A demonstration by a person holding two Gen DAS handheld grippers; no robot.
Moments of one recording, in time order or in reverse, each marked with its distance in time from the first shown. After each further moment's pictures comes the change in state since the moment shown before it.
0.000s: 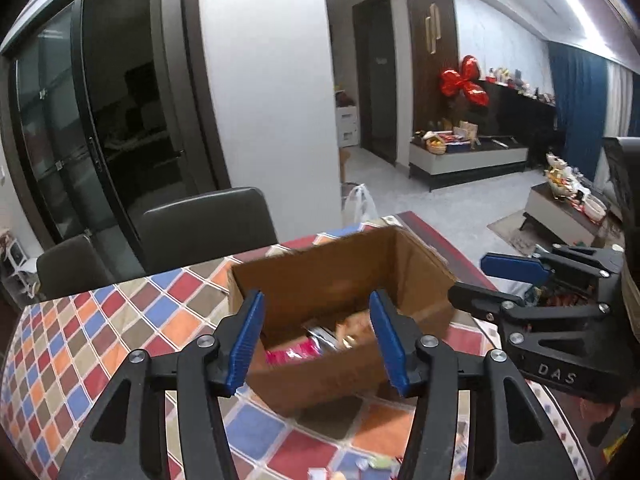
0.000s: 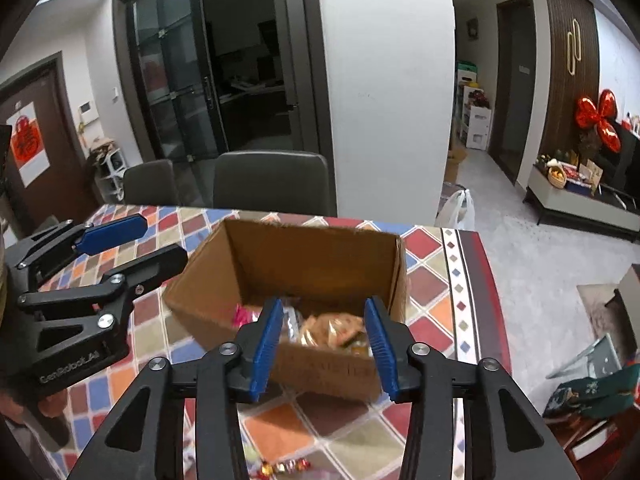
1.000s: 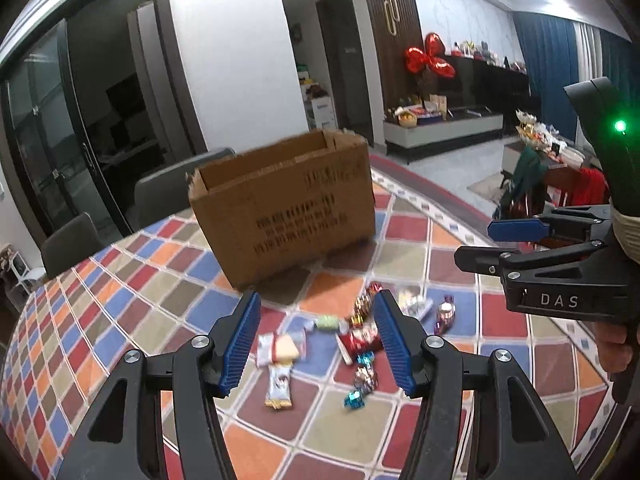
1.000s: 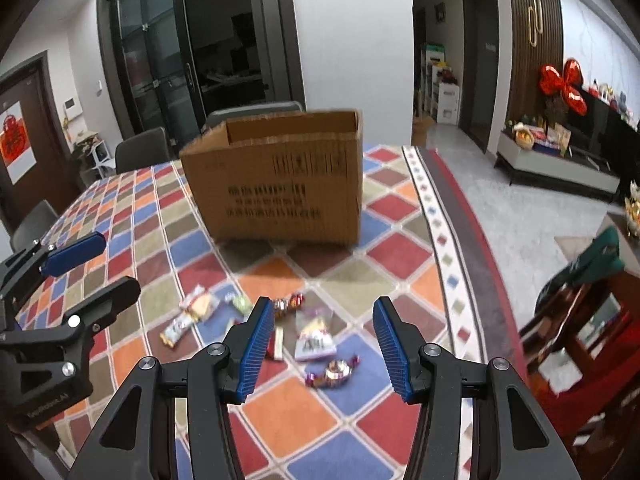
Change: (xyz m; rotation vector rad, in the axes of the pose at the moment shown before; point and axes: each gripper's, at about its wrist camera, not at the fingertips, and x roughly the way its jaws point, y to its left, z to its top) left arm -0.074 -0.072 -0.158 0.109 0.021 -0.013; right arm -0.068 0.007 -0.171 0.092 0.048 -0.067
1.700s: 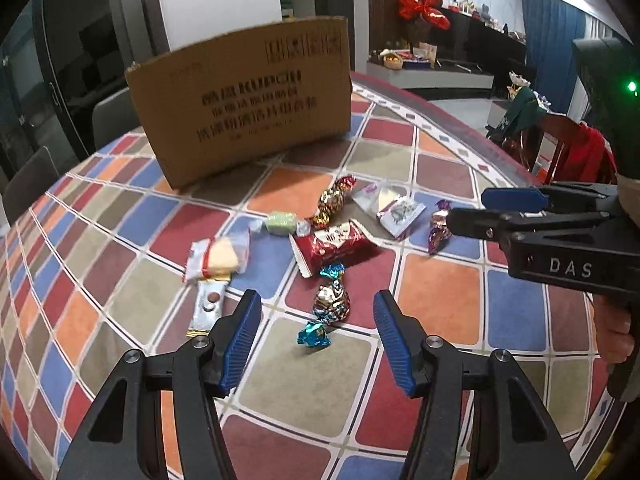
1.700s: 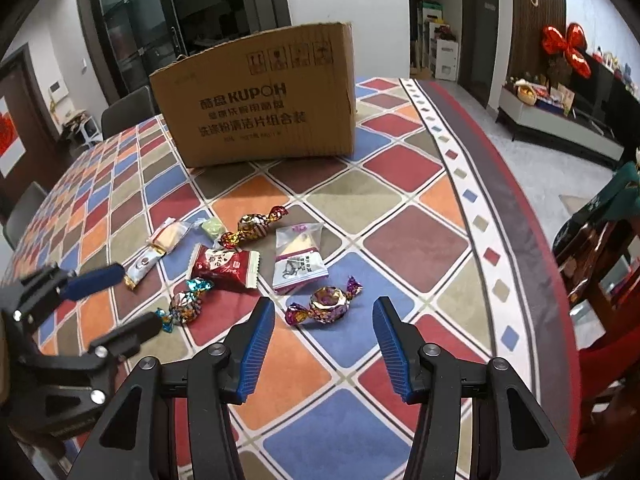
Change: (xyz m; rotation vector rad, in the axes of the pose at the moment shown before) left arm 0.070 -0.016 -0.065 -0.046 0.233 -0.113; right arm 0.052 -0.011 -0.052 0.043 0.142 0.006
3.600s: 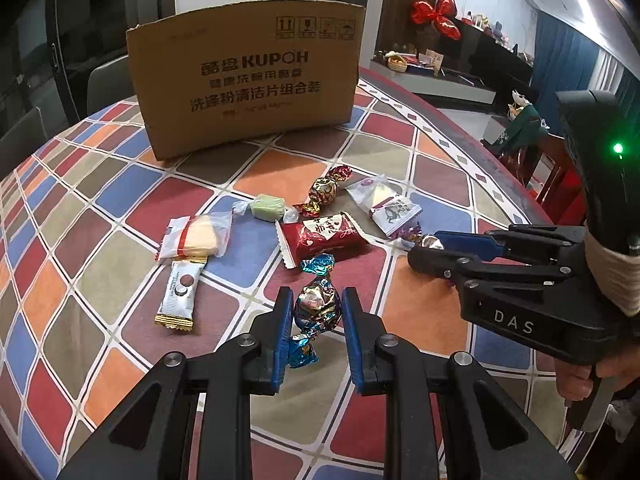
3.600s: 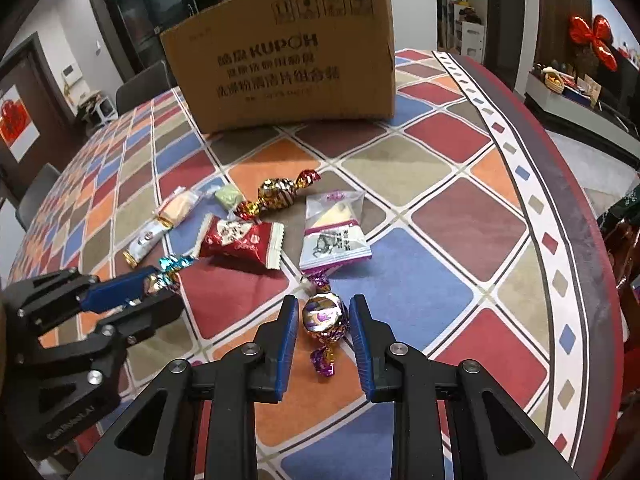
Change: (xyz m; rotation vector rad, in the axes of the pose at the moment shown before) left arm 0.008 0.006 -0.001 -0.110 0.018 -0.078; right arm 0.037 0.016 -0.009 -0.042 0.088 0.069
